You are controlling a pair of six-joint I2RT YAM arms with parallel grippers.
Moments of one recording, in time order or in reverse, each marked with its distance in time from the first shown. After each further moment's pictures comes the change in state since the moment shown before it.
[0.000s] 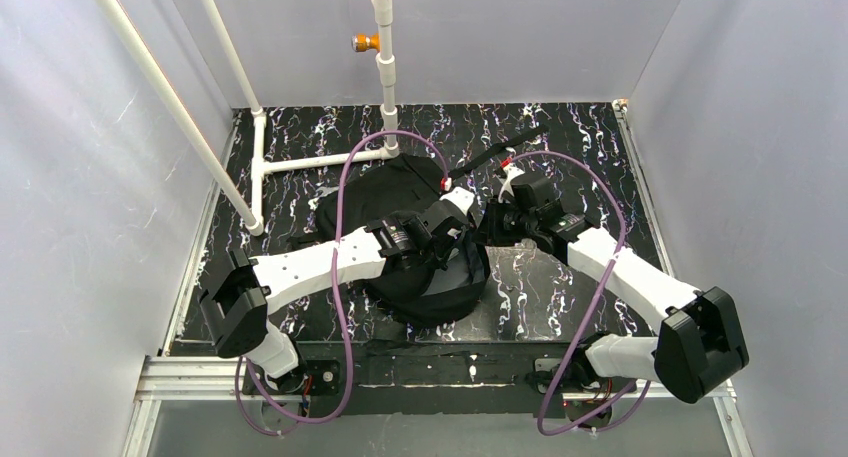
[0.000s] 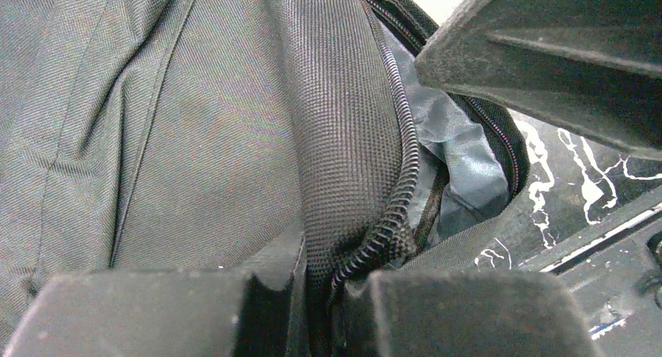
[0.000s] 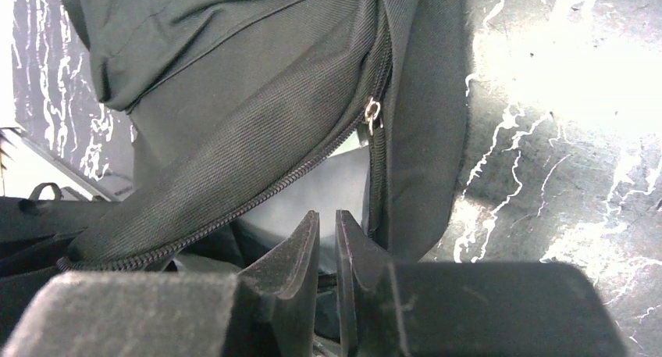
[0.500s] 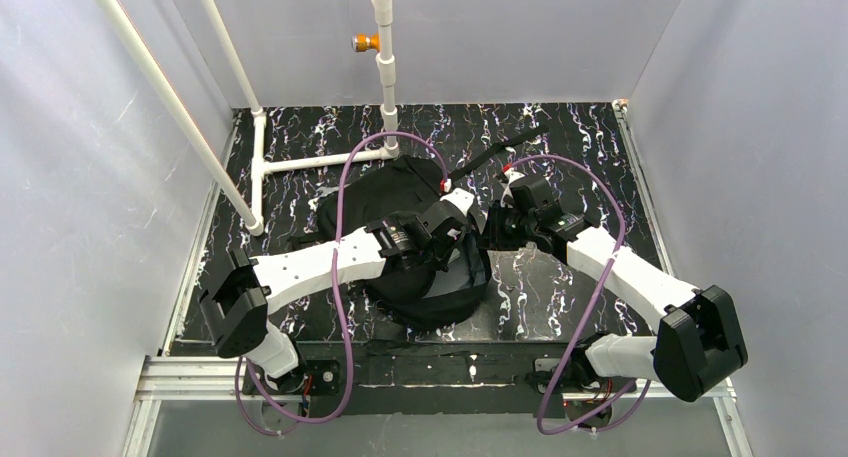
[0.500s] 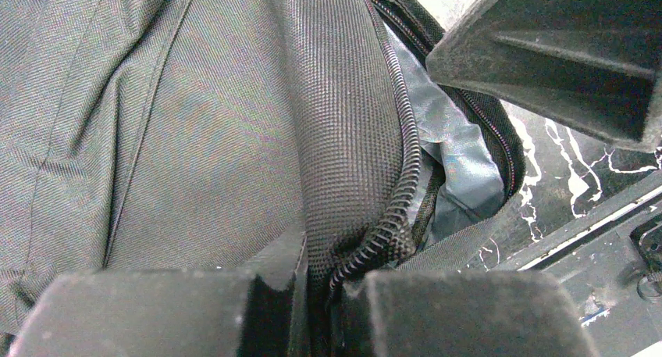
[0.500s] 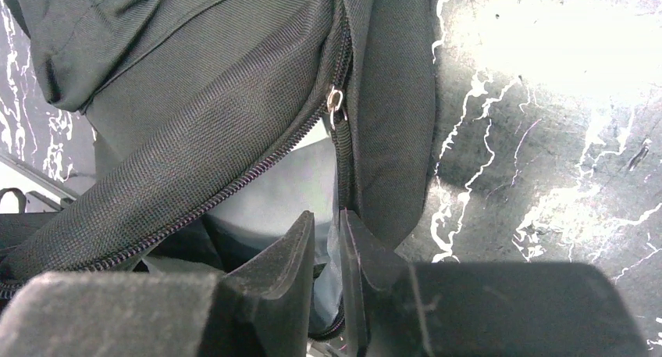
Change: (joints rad) left arm 0.000 0.000 -0.005 0.000 0.033 -0.026; right arm 0.000 0.014 0.000 -0.071 0.049 -0.003
